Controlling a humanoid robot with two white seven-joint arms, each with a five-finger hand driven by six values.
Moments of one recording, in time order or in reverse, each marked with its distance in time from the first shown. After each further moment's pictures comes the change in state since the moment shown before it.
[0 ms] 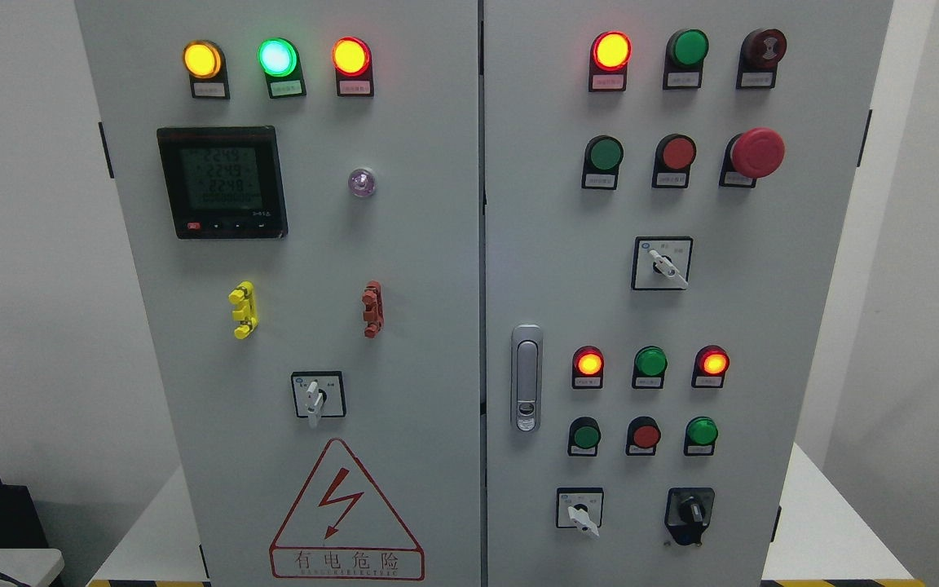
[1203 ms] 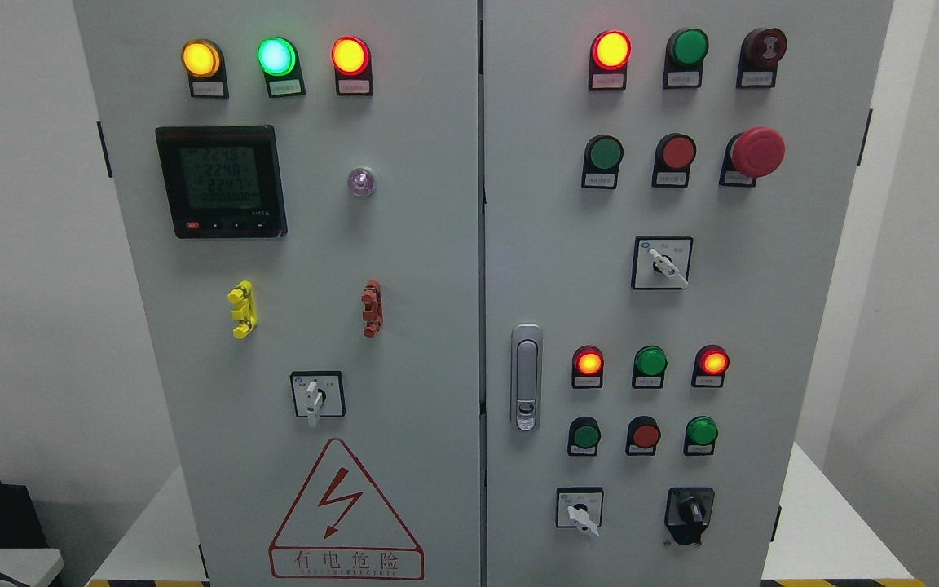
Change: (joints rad) left arm -0.231 0.043 -0.022 -0.725 0.076 0.045 -0.090; right arm 0.000 0.000 0.000 0.000 0.000 0.000 0.000
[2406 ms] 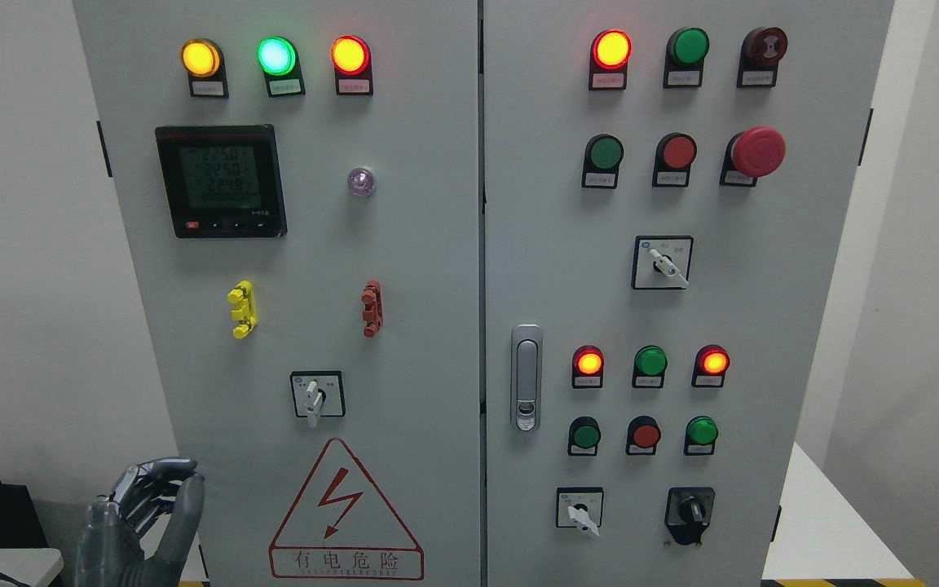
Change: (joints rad) left arm -0.247 -0.051 -0.493 -0.282 -0.106 0.263 0.376; right arm 0.000 0.000 0.000 0.000 0.000 0.000 0.000
